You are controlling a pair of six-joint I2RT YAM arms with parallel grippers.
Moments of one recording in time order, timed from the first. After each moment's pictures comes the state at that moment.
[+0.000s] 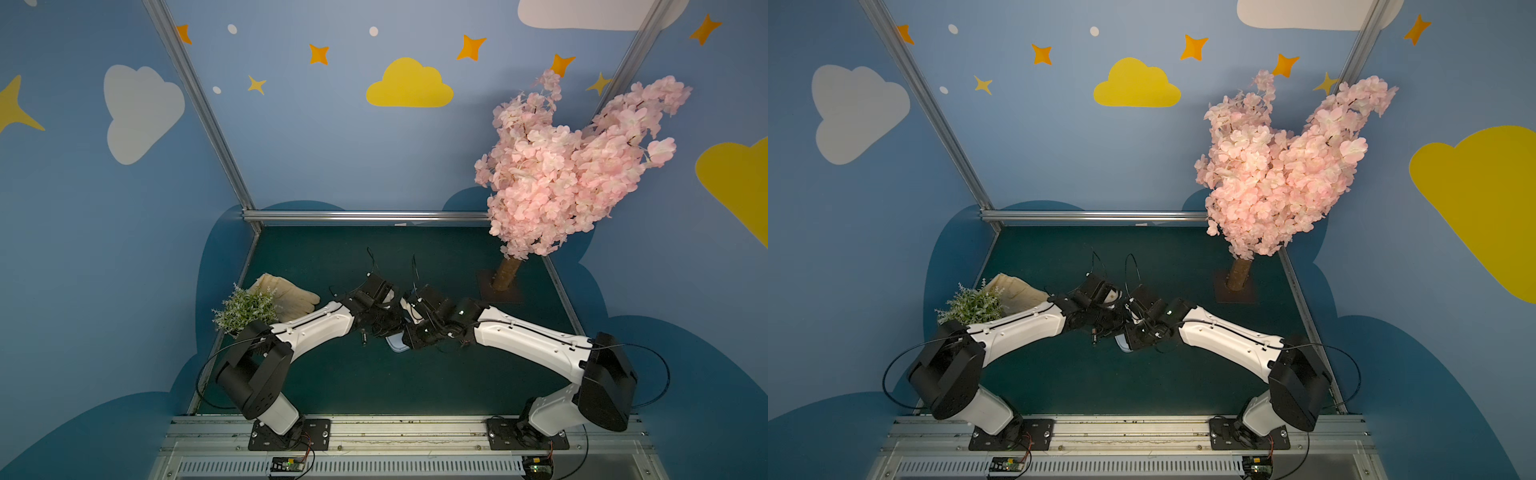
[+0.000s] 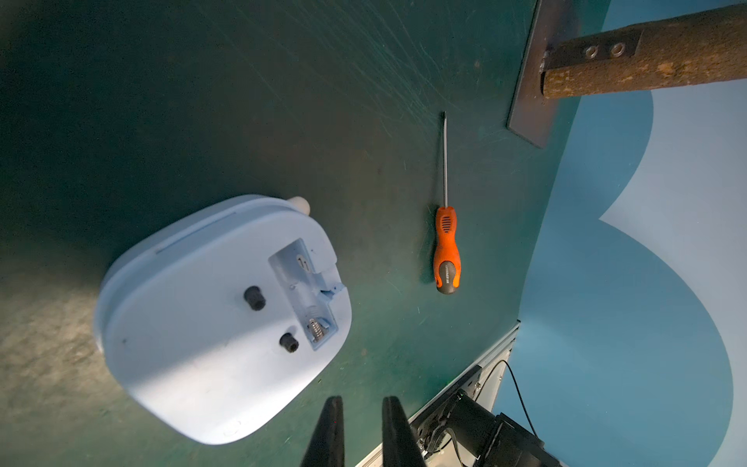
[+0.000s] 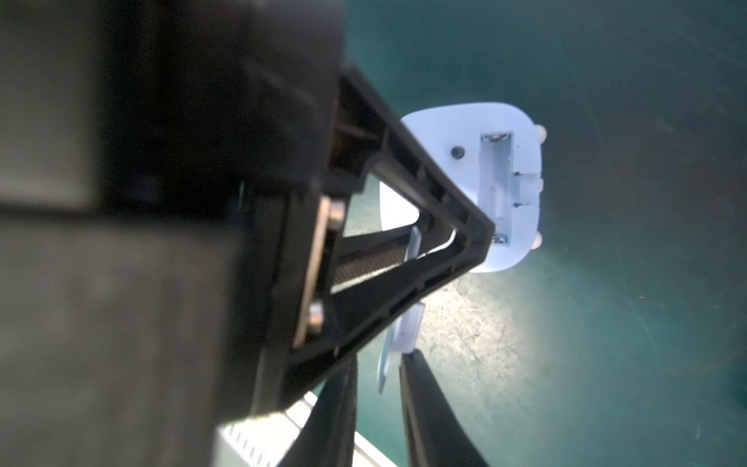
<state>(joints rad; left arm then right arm) -0.66 1.58 0.97 -0.33 0.46 -0.98 0.99 1.51 1.14 -0.70 -0.13 0.56</state>
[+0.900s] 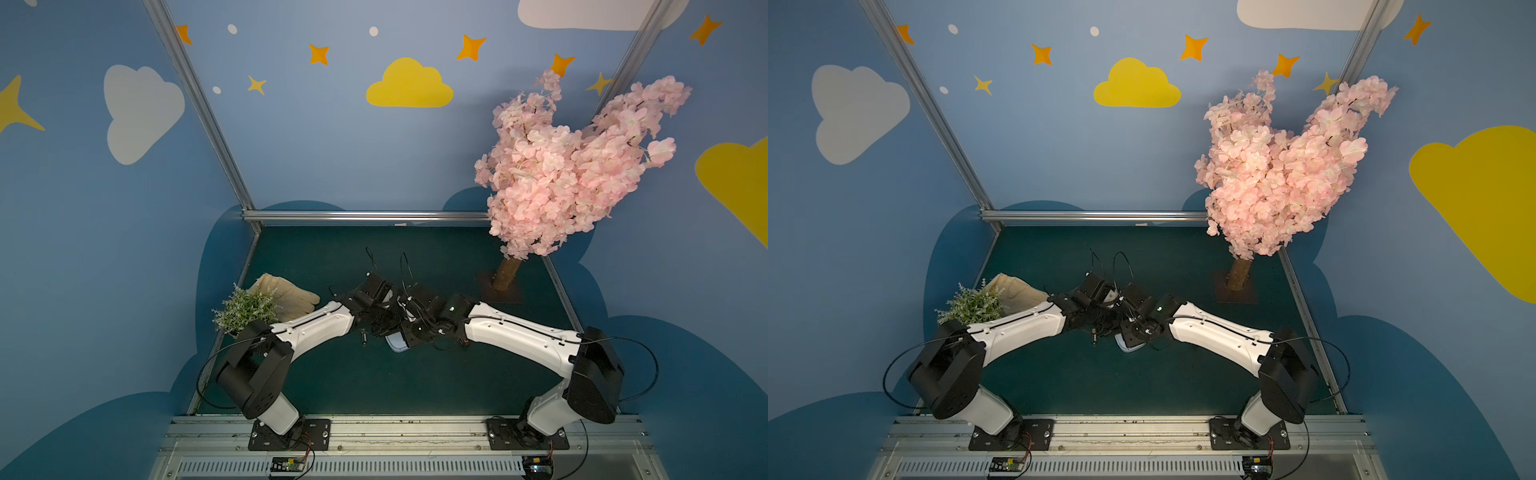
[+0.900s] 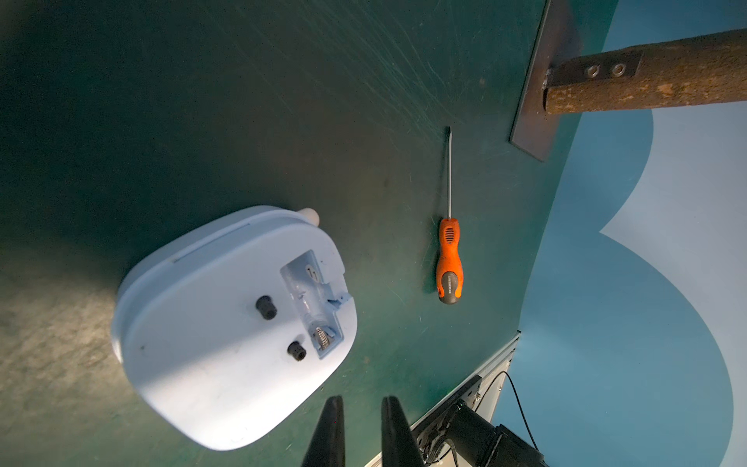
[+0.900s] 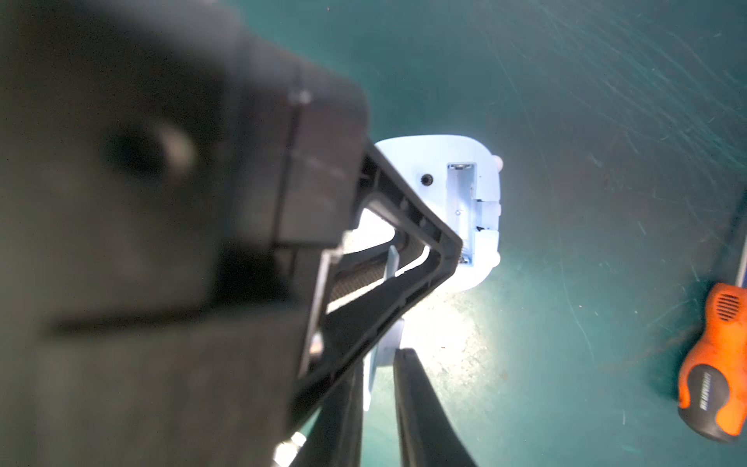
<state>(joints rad) -0.66 1.59 0.97 -0.33 0.44 -1.00 1.01 1.58 1.23 -0.77 0.00 0.54</state>
